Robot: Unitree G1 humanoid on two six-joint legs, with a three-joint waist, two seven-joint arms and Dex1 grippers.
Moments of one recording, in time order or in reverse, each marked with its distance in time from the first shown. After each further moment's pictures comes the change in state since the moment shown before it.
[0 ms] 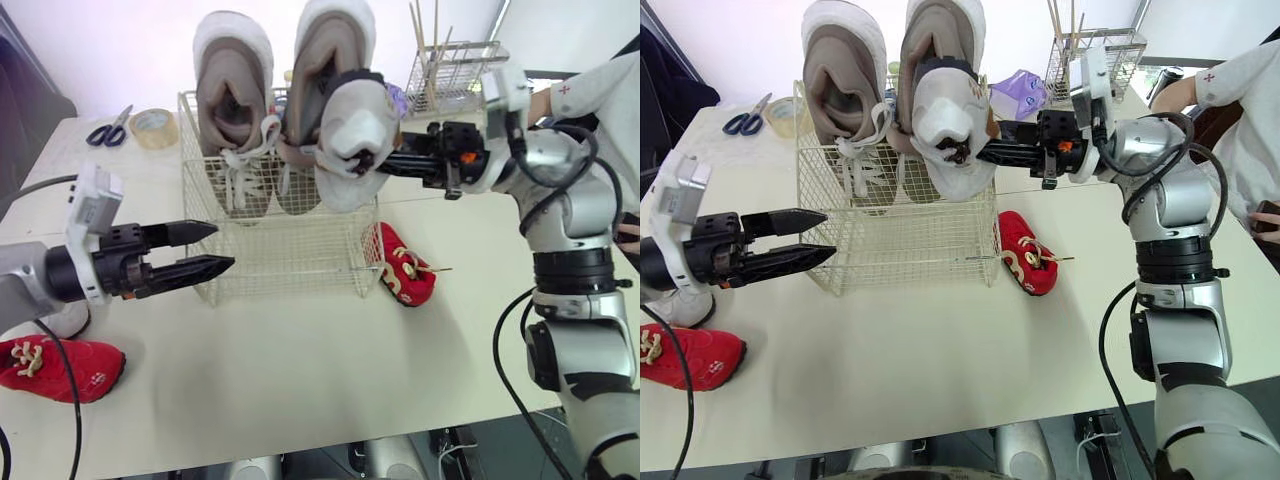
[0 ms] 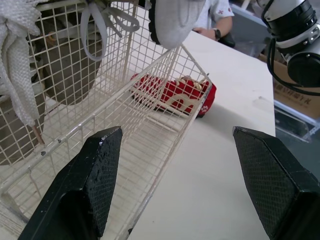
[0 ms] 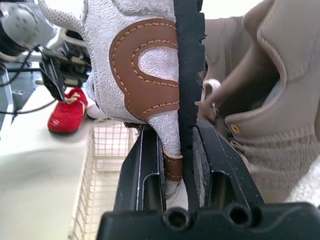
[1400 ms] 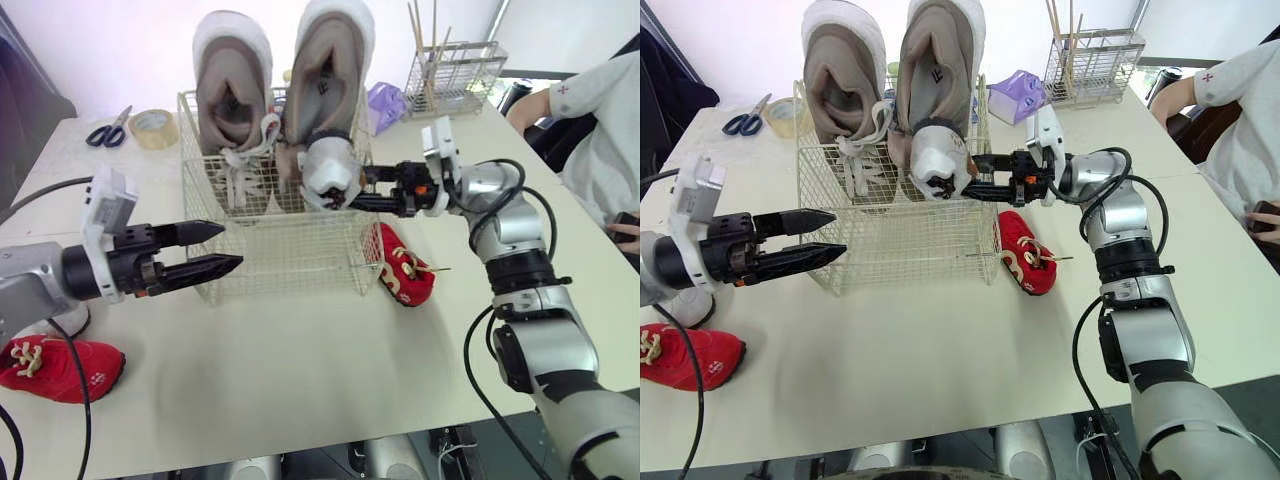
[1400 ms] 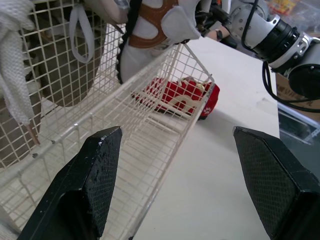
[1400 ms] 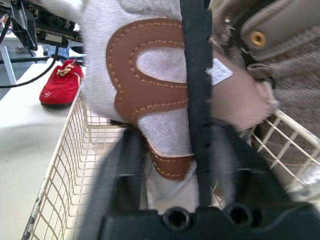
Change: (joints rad) left arm -0.029 -0.032 -0.052 -0.003 0.020 -0.001 0.041; right arm -0.034 0.153 0.093 0.424 -0.208 -0.363 0.091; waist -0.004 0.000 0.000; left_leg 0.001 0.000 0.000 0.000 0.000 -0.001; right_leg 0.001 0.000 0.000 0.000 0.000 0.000
